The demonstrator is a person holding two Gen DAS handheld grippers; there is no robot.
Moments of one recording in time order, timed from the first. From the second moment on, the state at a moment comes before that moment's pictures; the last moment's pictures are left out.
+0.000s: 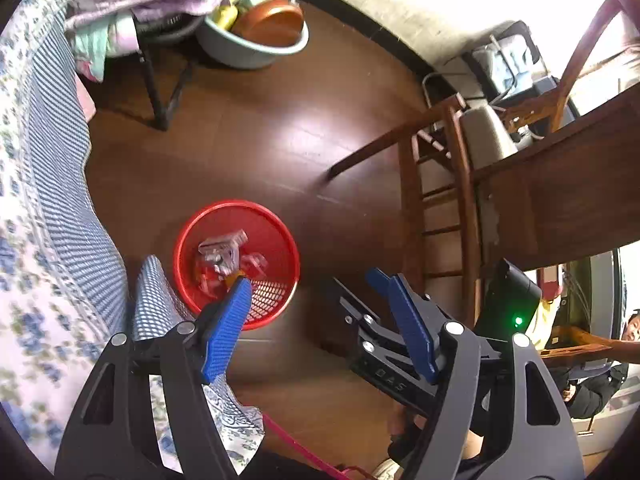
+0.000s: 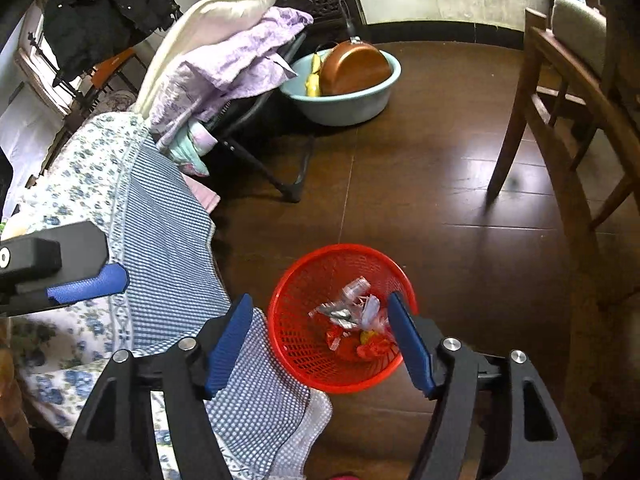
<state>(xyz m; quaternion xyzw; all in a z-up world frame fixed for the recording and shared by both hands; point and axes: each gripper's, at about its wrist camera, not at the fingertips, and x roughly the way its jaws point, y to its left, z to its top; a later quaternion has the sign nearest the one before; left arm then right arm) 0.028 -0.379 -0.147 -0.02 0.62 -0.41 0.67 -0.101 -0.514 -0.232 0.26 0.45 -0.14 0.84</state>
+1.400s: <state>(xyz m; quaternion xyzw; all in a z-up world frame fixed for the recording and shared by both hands) 0.081 -0.057 0.004 -0.08 0.41 -0.16 0.89 0.037 -0.227 -0.080 0.10 0.38 0.02 0.92</state>
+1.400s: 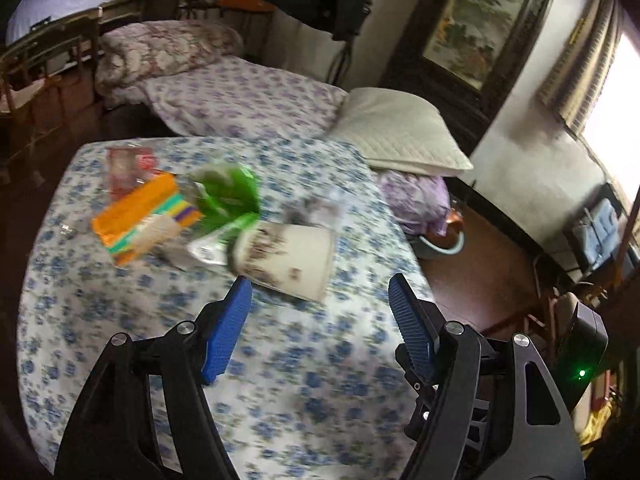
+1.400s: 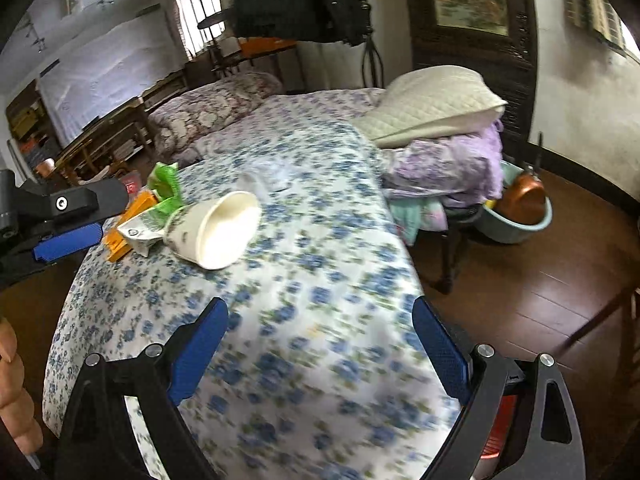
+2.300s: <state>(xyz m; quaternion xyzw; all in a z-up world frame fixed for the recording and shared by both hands) 0.123 0.048 -0.037 -0.08 0.45 0.00 0.89 0.111 -0.146 -0.084 0.03 0.39 0.16 0.91</state>
